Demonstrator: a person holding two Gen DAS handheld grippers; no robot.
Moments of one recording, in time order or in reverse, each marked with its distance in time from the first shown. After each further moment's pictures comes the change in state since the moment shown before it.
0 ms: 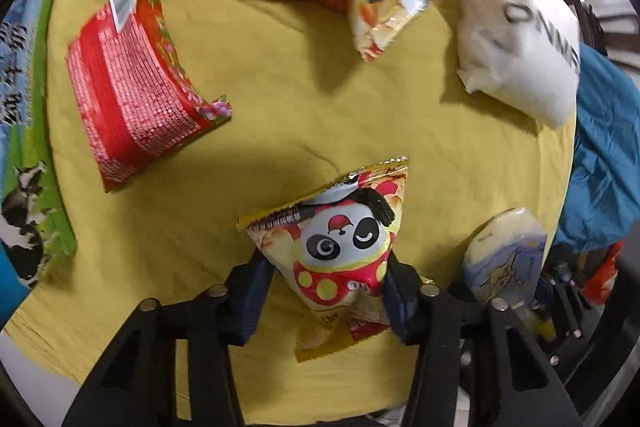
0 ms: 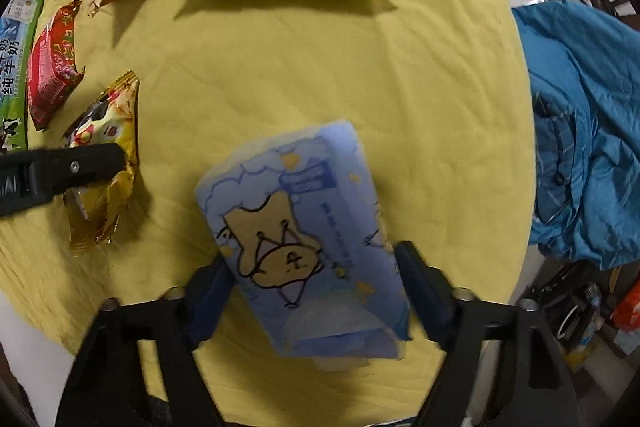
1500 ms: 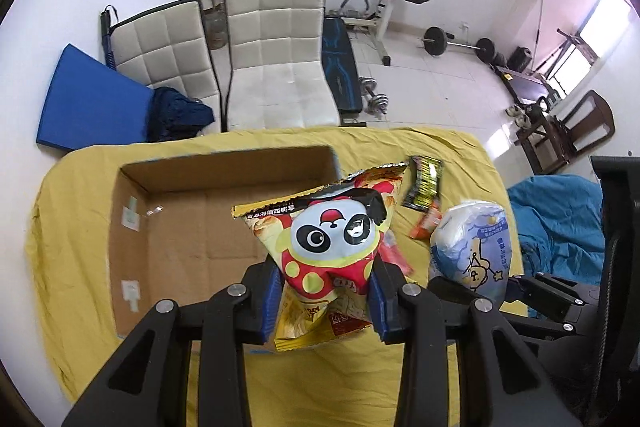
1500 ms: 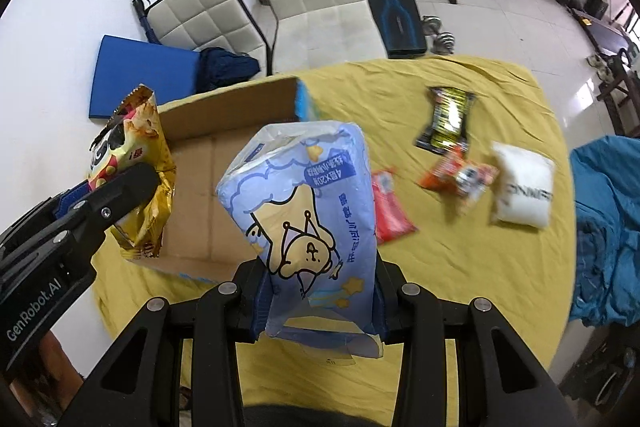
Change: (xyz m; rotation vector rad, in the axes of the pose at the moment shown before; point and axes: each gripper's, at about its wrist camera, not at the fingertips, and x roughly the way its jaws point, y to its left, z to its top) left arm -0.276 0.216 -0.052 0.014 -0.654 0.031; right arm -0.219 0.223 0.020 -0.130 -0.380 0.242
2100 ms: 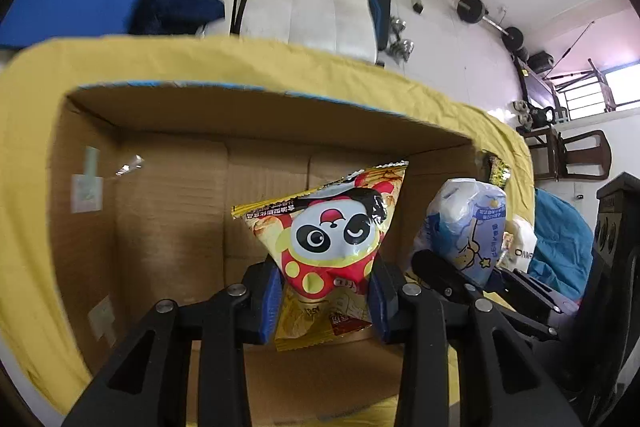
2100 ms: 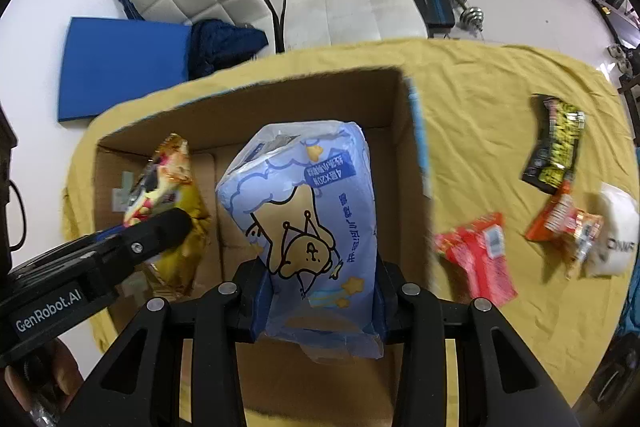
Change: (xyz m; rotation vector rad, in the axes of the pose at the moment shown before) left arm 0.152 0.144 0.038 -0.245 0.333 -0.162; right arm 0.171 0.077 0.084 0.022 0.132 -0.005
